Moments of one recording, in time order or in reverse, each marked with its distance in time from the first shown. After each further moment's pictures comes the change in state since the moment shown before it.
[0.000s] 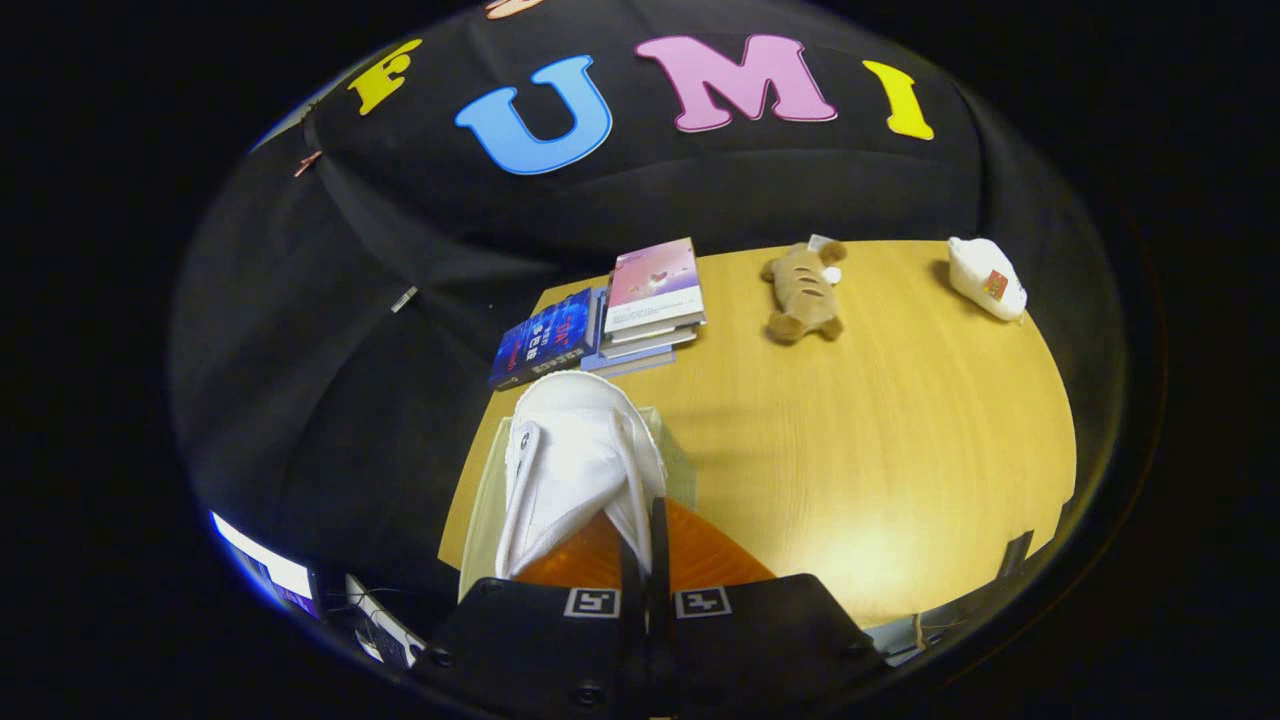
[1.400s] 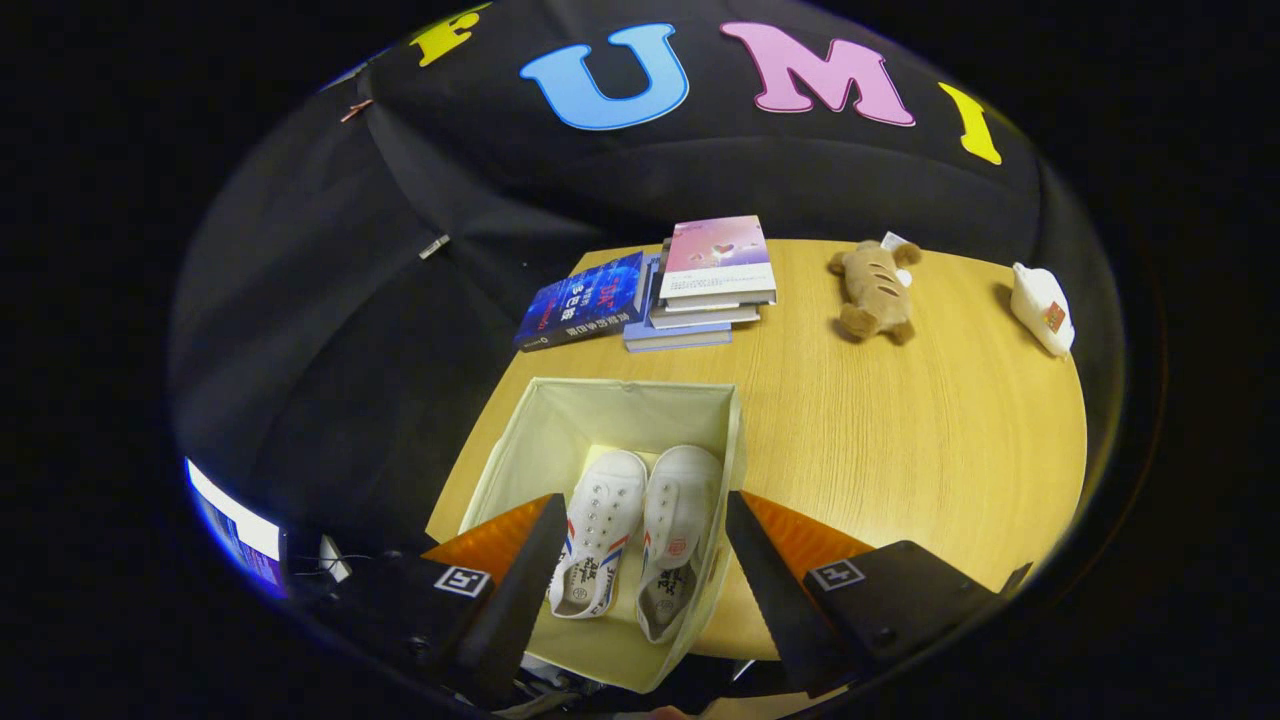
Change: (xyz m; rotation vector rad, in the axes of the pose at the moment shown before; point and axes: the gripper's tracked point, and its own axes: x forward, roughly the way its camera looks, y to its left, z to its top) arm 0.036 0.025 -0.012 -0.140 0.017 0.088
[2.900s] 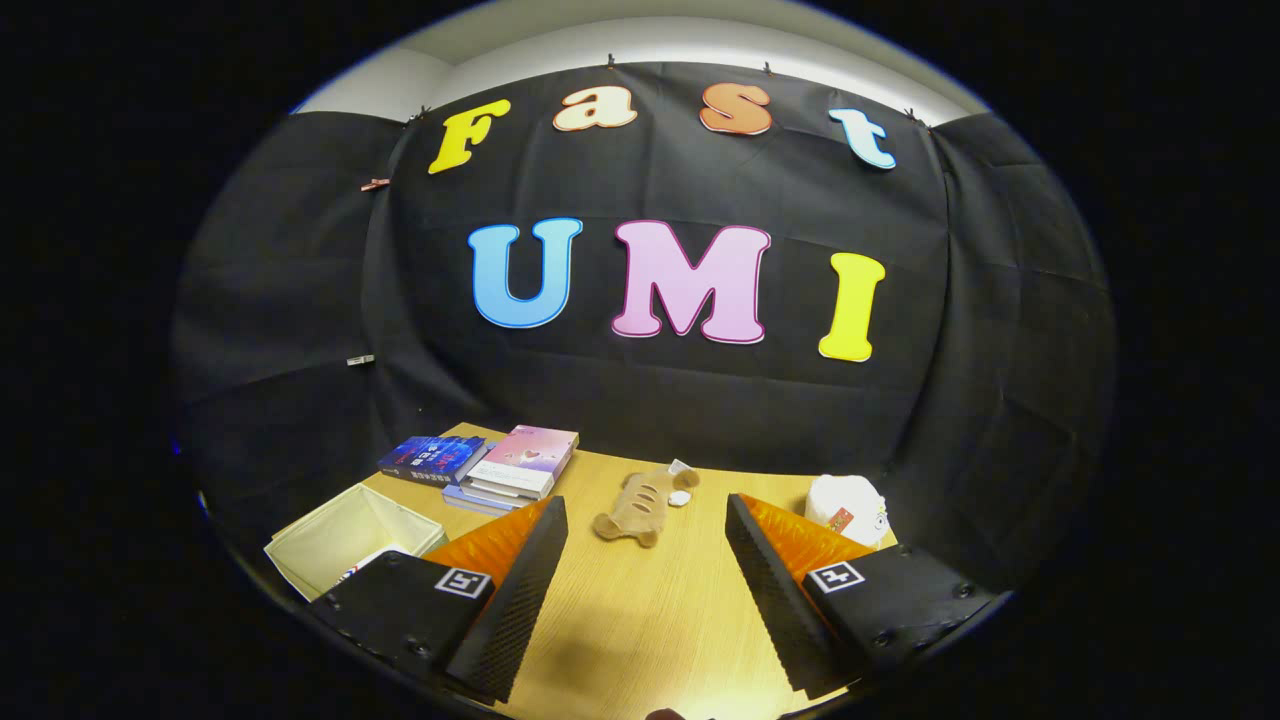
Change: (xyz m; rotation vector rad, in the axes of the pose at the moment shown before) arm -0.179 -0.228 0.117 -0.248 -0.614 -0.275
